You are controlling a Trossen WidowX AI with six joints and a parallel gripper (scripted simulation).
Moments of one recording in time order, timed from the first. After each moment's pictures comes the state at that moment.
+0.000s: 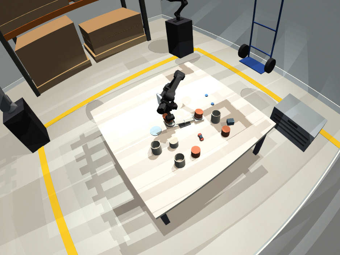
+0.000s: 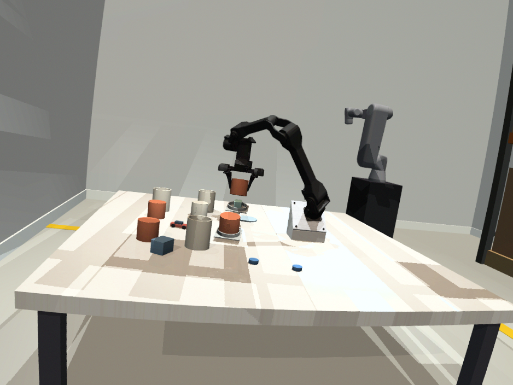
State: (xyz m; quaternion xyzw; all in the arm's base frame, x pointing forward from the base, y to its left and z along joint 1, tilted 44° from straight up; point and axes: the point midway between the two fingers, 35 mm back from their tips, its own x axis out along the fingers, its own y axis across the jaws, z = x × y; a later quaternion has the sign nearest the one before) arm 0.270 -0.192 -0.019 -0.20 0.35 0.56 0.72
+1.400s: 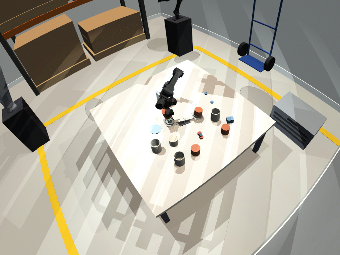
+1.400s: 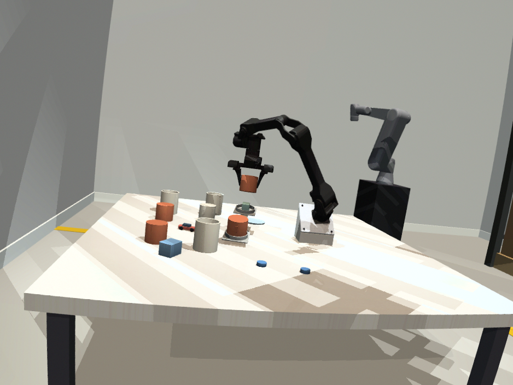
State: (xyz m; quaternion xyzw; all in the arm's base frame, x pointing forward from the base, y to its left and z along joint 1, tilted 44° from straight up) arm 0.263 -0.207 0.002 -0.20 0.35 0.56 0.72
